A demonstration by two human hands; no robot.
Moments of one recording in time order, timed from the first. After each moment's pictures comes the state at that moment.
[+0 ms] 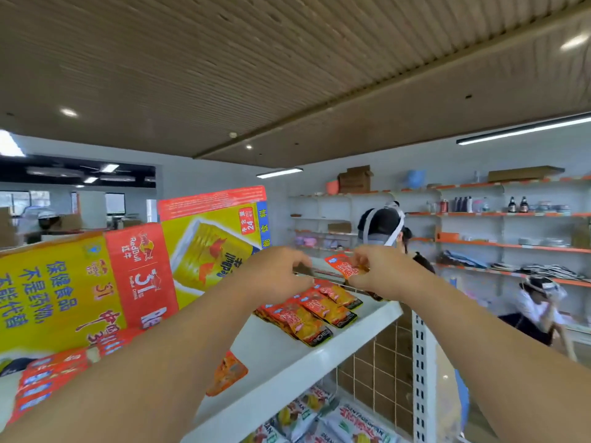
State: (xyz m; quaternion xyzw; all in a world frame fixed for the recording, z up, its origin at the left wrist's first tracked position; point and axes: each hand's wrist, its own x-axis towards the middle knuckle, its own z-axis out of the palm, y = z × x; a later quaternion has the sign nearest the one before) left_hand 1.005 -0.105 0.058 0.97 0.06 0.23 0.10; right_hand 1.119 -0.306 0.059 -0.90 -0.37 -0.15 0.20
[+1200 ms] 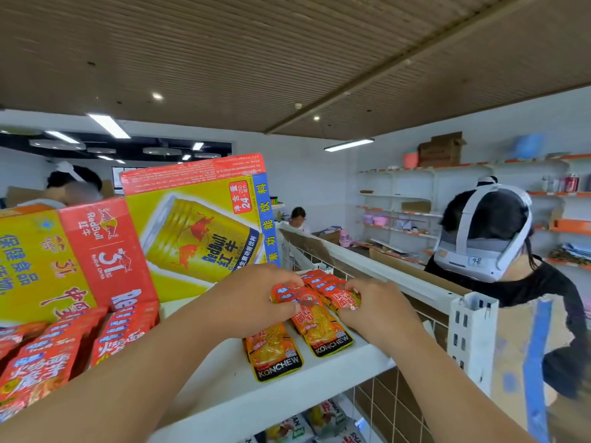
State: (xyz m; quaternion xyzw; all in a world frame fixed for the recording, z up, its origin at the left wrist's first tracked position) left_hand 1.090 -0.101 0.004 0.96 0.18 0.22 0.08; right_hand 1.289 -0.244 -0.042 -0.86 -0.43 -0.11 0.25
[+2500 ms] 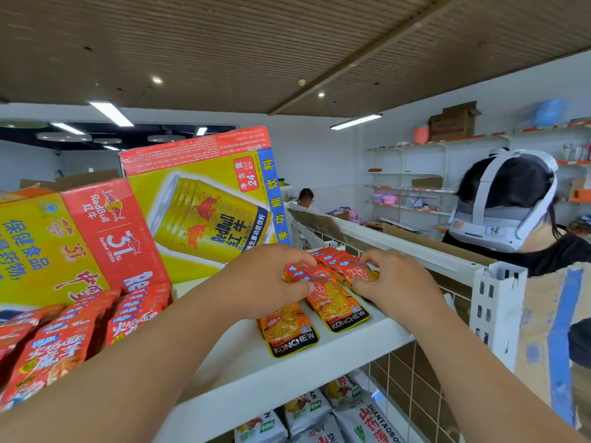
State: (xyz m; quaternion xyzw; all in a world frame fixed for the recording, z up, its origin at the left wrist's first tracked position) left_hand 1.090 -0.103 0.000 0.95 0.18 0.22 0.10; right_hand 1.292 -0.242 -0.043 -0.86 -0.42 -0.14 0.26
